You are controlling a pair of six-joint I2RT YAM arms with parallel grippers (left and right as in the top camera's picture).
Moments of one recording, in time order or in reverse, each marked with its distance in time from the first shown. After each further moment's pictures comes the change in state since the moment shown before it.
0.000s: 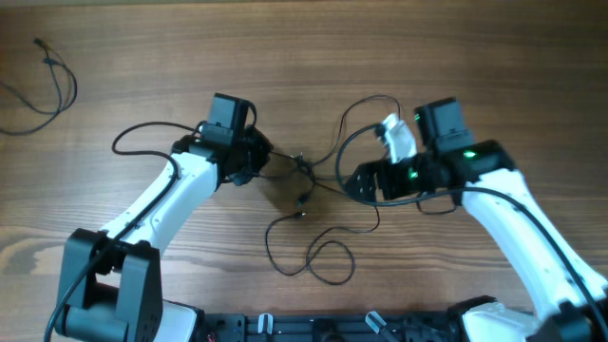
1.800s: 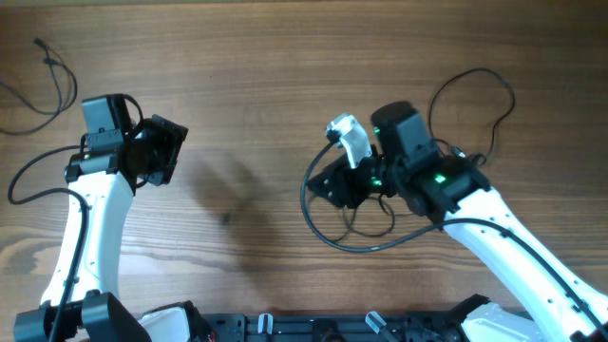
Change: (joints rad) left arm 0.497 -0.195 0.017 -0.161 0.083 0.111; right arm 0.251 -0.067 0.050 0.215 0.034 0.058
